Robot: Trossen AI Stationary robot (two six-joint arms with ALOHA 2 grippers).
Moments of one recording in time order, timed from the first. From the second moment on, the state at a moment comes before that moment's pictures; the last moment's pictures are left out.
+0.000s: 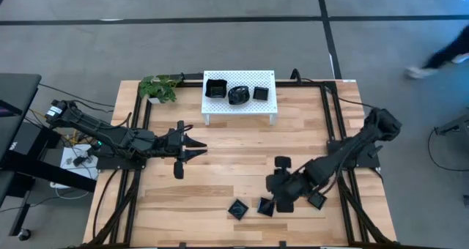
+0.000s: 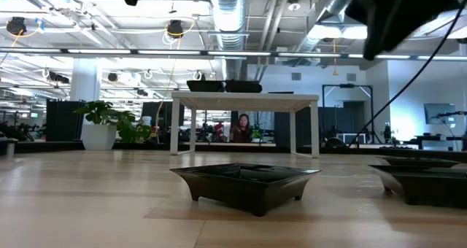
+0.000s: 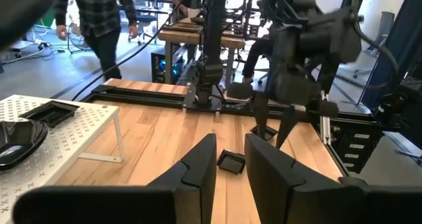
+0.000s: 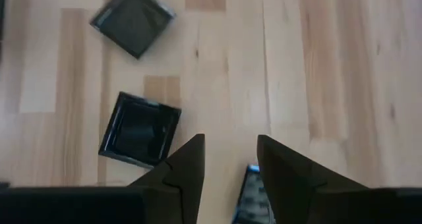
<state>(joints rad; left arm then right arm) -0.39 0.93 0.62 0.20 -0.42 -0.09 0.59 1.58 1.18 -0.77 0.34 0.53</state>
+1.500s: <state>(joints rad) -0.39 0.93 0.62 0.24 -0.42 -0.09 0.61 1.79 1.03 -0.82 0.30 0.91</state>
